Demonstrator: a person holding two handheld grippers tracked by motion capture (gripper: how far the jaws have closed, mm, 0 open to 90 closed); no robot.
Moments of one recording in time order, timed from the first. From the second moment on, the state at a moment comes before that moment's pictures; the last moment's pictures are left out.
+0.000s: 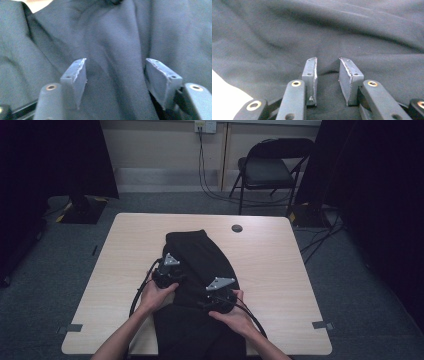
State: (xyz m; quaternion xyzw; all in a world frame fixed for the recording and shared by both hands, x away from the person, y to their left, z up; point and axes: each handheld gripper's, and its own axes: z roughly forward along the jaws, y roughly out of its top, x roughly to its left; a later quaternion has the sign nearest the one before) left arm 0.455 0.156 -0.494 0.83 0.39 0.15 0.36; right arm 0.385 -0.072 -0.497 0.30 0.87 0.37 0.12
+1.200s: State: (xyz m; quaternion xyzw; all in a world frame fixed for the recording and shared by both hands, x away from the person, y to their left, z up) left arm 0.399 0.164 -0.490 0.86 0.35 0.13 0.34; right arm 0.450 -0.153 -0.487 0.41 0.83 0.34 0.16
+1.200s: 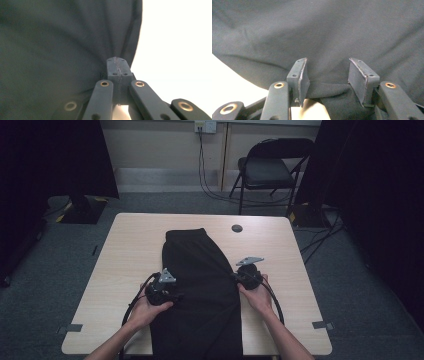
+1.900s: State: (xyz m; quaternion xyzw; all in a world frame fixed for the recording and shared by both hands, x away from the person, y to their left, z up) left arm 0.382 0.147 -0.476 0.87 0.32 0.09 0.36; right arm 0.402 -0.175 -0.466 0.36 0.83 0.38 0.17
